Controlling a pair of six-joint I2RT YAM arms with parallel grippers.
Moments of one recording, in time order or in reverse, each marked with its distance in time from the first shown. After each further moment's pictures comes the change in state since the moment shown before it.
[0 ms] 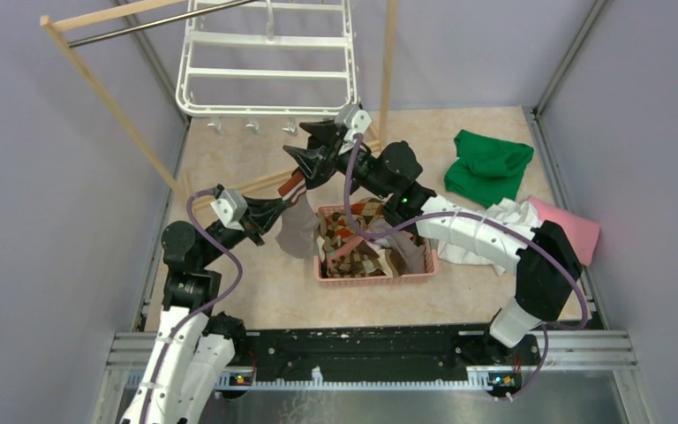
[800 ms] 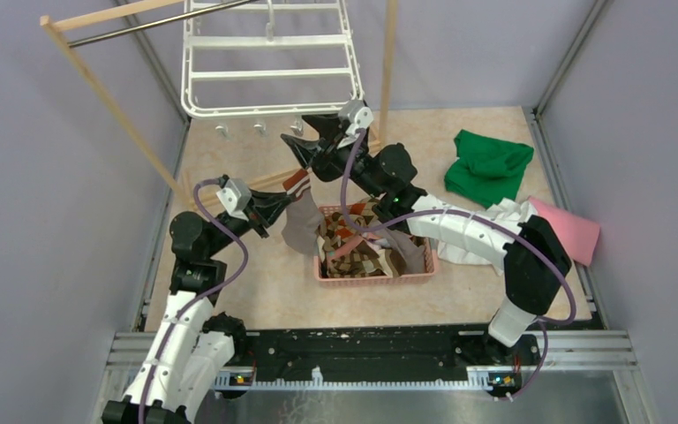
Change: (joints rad) left arm 0.000 0.103 -0.026 0.143 0.011 -0.053; right arm 0.010 0.061 0.026 0.102 0.116 0.054
